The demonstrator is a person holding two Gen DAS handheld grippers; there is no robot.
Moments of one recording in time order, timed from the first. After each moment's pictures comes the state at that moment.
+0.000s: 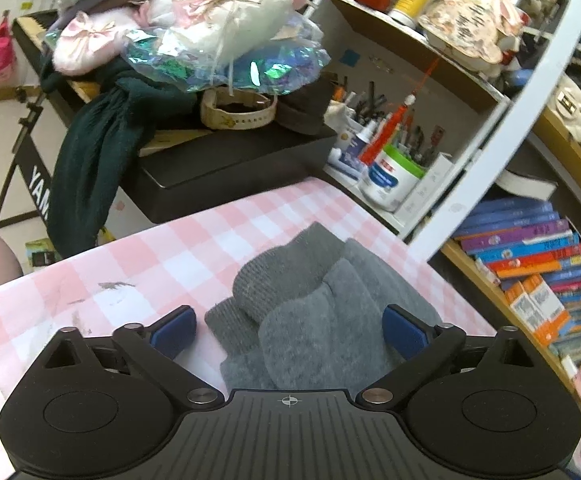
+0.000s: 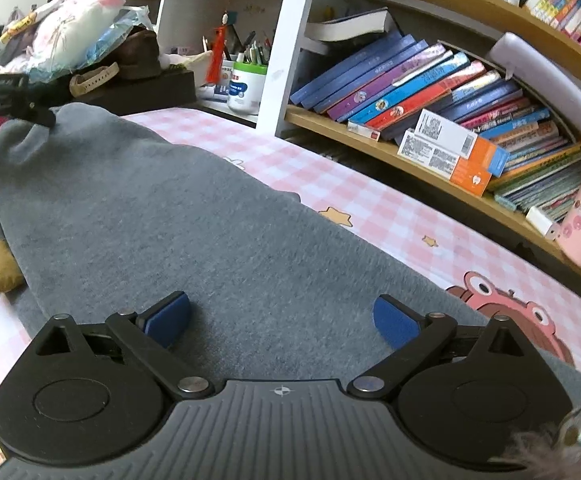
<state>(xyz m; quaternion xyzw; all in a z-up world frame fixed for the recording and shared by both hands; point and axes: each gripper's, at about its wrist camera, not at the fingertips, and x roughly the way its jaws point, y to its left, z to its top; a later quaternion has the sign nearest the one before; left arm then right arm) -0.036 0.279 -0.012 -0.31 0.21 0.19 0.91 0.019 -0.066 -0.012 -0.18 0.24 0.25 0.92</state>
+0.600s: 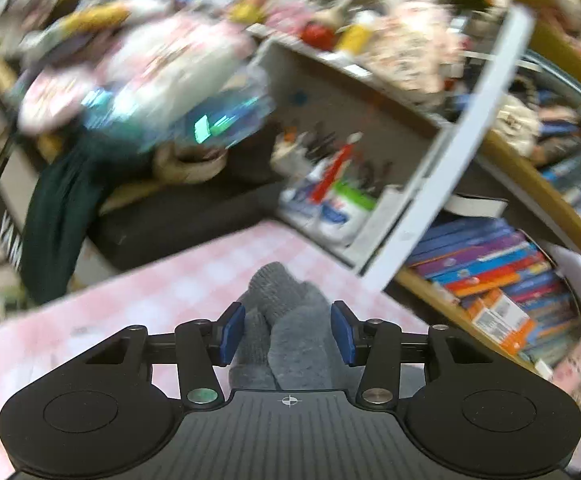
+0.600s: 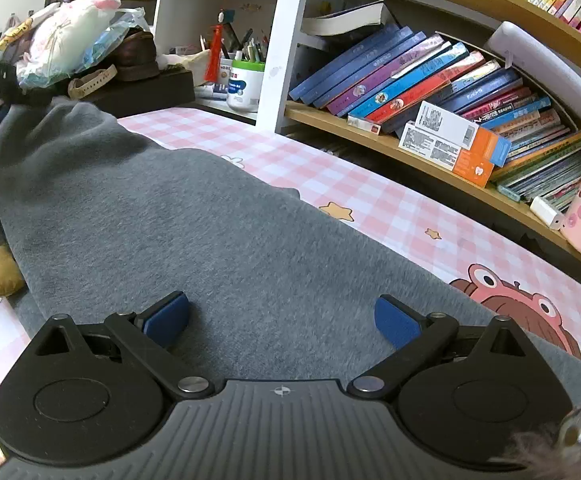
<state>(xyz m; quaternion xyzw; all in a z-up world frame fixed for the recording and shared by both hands) -0.048 0.268 0.005 -0.30 0.15 0.15 0.93 0.024 -0.071 -0.012 -0.16 0.26 0.26 0.92</state>
